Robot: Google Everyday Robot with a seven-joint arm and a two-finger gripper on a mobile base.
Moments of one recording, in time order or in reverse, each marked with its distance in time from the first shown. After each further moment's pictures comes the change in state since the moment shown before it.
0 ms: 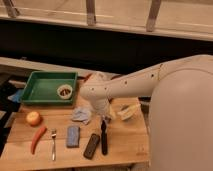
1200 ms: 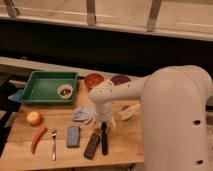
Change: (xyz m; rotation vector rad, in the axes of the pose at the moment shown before) arm 0.014 0.003 0.075 -0.086 0.185 0.082
